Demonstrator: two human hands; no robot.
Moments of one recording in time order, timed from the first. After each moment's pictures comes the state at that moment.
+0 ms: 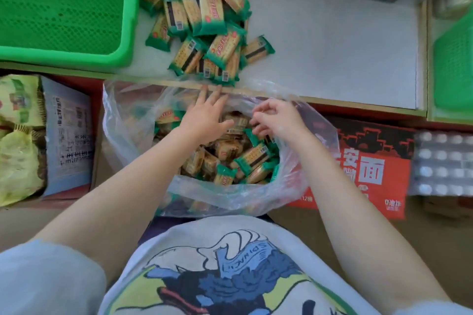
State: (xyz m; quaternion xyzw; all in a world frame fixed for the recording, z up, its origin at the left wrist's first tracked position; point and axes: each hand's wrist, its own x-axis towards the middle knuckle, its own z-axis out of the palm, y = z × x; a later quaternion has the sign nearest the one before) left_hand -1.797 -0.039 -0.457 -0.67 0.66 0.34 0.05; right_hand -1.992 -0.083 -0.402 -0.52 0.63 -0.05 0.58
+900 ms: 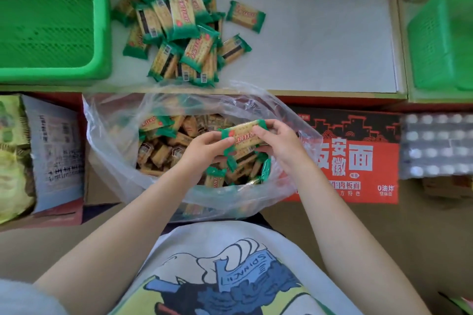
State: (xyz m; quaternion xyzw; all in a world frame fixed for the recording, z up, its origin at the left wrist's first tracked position) left_hand -1.853 0.028 -0.443 -0.63 0.22 0.69 -0.28; right_hand -2.049 -0.026 -0.420 -0.36 0.65 -0.18 0.65
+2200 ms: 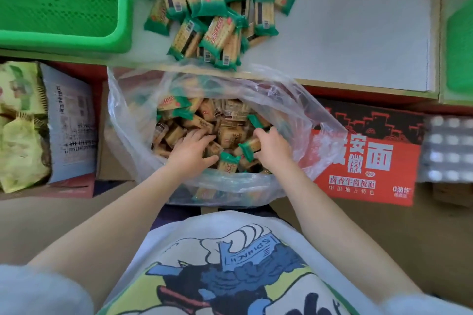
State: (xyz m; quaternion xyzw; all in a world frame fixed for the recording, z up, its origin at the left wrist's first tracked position) left_hand -1.793 0.073 -0.507 -0.67 0.62 0.40 0.08; right_hand -2.011 0.002 -0.483 -0.72 0.59 0.22 0.29
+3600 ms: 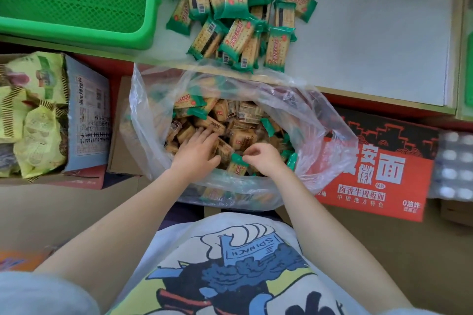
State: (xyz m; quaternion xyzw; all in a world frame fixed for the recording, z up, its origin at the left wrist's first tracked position) left_hand -1.784 0.087 -0.501 -0.70 0.60 0.39 0.06; right_hand -1.982 0.018 -0.495 -0.56 0.63 0.13 0.53
